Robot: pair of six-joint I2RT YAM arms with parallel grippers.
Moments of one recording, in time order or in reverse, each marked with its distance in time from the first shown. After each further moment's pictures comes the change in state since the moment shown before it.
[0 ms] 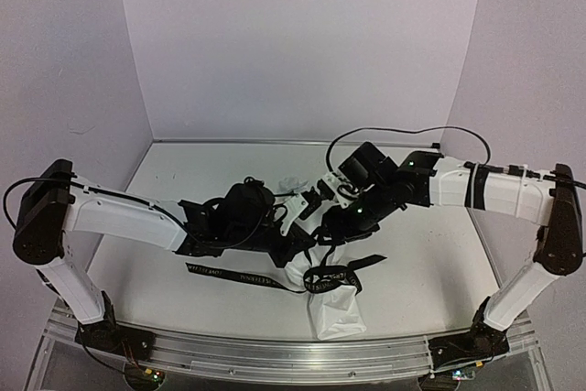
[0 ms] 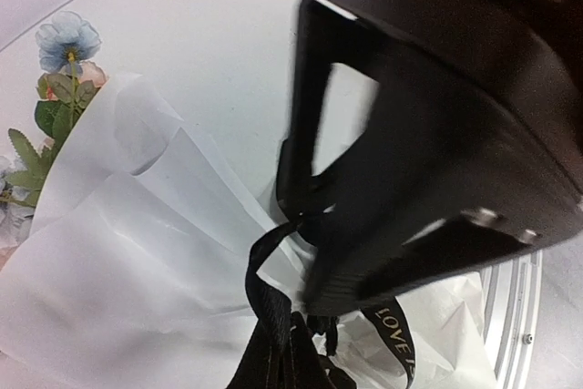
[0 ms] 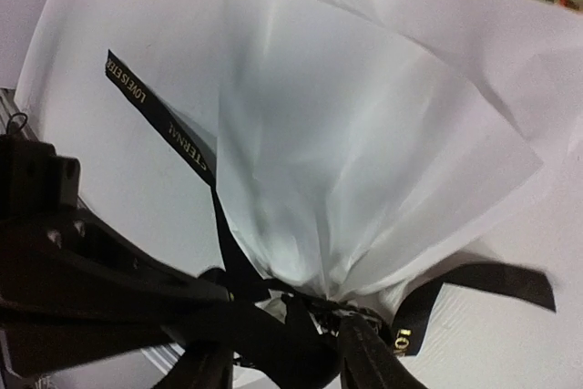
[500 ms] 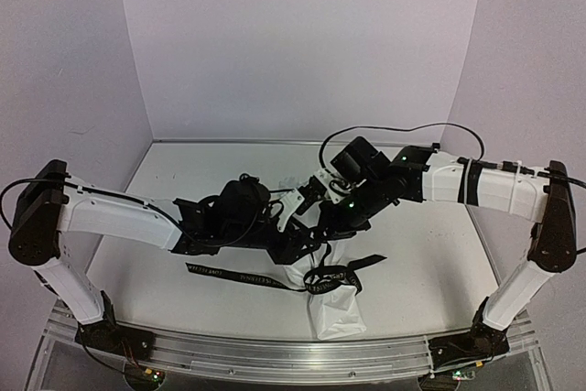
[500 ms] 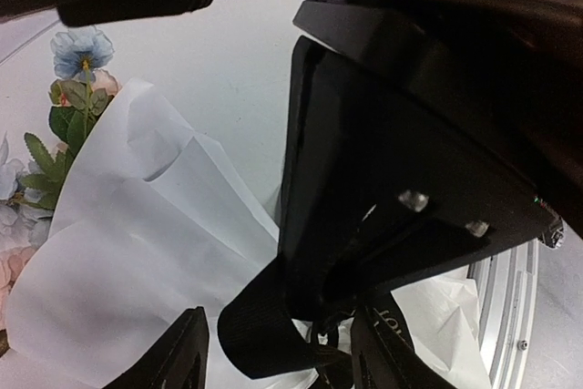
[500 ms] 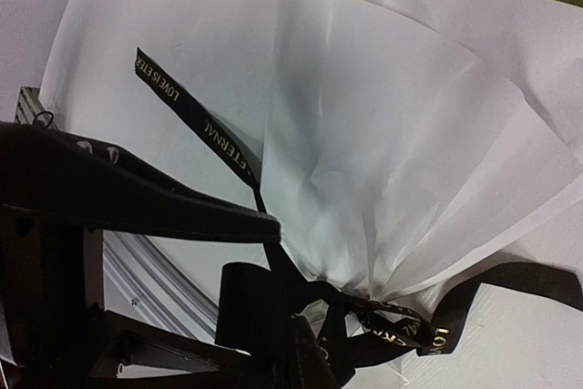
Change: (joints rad) left arm 0.006 -0.029 -0.013 0.011 -0.011 -0.013; right arm 0.014 0.043 0.069 -0.006 -0.056 0.059
